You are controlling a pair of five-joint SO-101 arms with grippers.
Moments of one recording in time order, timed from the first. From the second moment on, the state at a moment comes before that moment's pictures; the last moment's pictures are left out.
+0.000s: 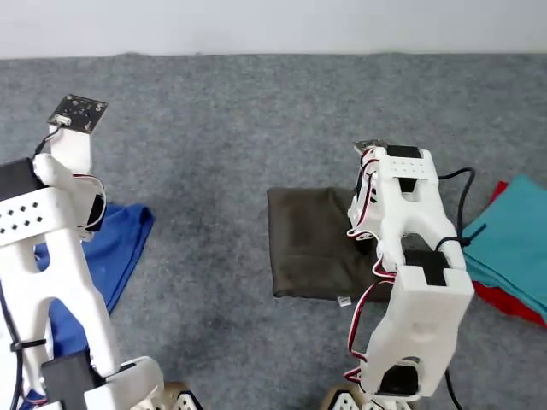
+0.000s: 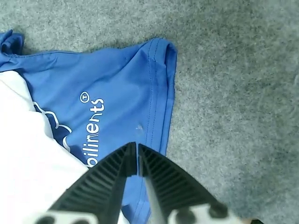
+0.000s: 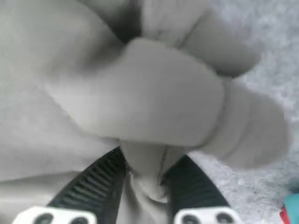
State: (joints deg) left arm -23.4 -12.9 5.5 98.2 -22.6; right arm 0.2 29.1 -0.4 80.9 11.7
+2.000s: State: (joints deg) left arm -23.4 -18.0 5.5 98.9 -22.9; right arm -3.0 20.3 -33.5 100.3 -10.0
